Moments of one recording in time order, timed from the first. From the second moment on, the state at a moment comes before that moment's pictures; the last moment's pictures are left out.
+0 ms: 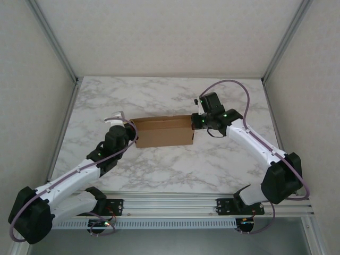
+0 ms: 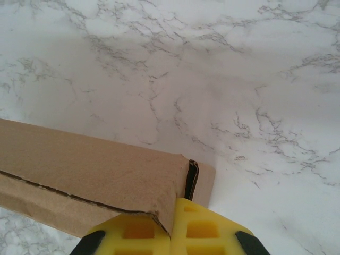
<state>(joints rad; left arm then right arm) -0.56 0.99 0.53 0.10 -0.41 -0.62 0.55 1.42 1.18 -0.64 -0.06 0.32</state>
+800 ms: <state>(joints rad) -0.59 1.00 0.50 0.13 -0.54 -0.62 0.59 1.32 1.08 -0.51 0.02 0.35</state>
